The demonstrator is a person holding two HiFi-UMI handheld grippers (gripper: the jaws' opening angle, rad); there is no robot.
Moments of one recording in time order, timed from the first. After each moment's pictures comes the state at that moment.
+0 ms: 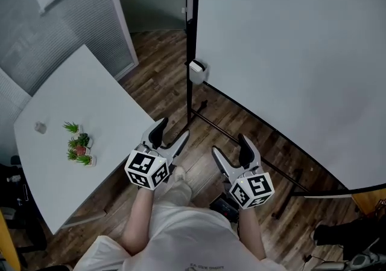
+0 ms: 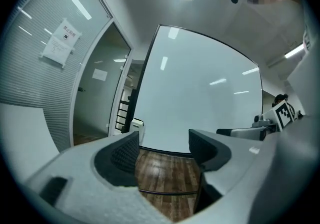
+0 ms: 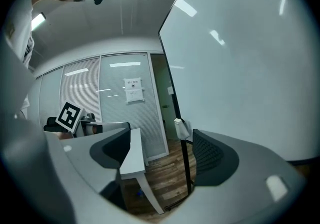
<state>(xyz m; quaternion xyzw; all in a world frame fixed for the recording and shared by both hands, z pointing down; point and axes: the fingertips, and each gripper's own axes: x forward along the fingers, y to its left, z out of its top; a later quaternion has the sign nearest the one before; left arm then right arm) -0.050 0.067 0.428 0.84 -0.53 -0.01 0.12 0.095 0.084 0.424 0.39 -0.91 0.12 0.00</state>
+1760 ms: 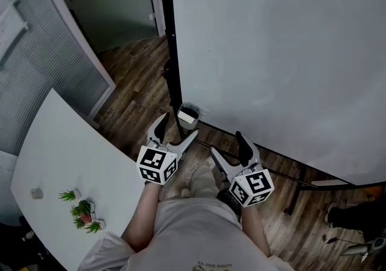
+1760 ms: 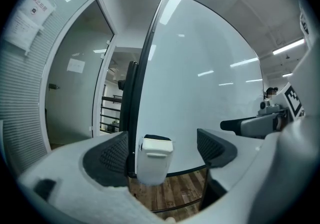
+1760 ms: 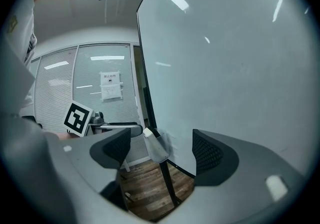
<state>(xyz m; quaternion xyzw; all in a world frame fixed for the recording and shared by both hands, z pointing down) -0.059 -0.182 0.459 0.89 -0.44 0.04 0.11 0.051 -0.122 0.443 0.47 -0.87 0.13 0.02</state>
